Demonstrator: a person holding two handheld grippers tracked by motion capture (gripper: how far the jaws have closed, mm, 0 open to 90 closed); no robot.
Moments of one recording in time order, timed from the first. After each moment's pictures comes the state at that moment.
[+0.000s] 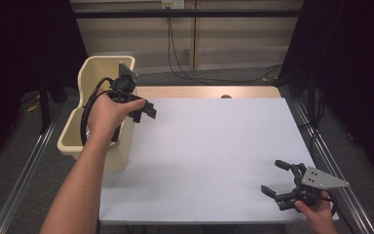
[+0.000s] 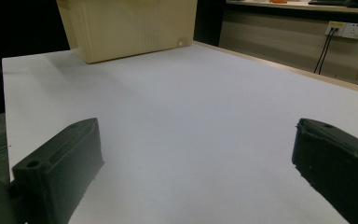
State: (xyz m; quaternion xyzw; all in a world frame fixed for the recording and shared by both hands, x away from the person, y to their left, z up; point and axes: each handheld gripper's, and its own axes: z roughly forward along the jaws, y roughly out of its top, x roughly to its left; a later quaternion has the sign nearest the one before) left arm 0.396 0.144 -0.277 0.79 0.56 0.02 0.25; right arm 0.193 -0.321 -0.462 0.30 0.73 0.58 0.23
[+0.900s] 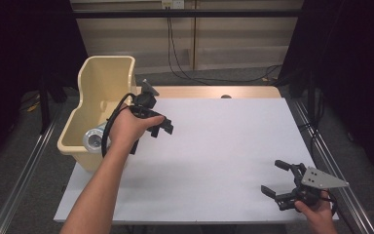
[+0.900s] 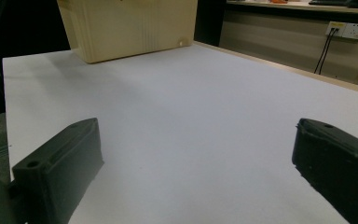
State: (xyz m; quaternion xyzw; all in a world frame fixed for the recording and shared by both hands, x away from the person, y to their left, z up) left arm 0.387 0.105 -0.323 0.81 0.53 -0.02 0.23; right arm 0.193 -0.321 -0.463 0.30 0.73 0.58 0.23
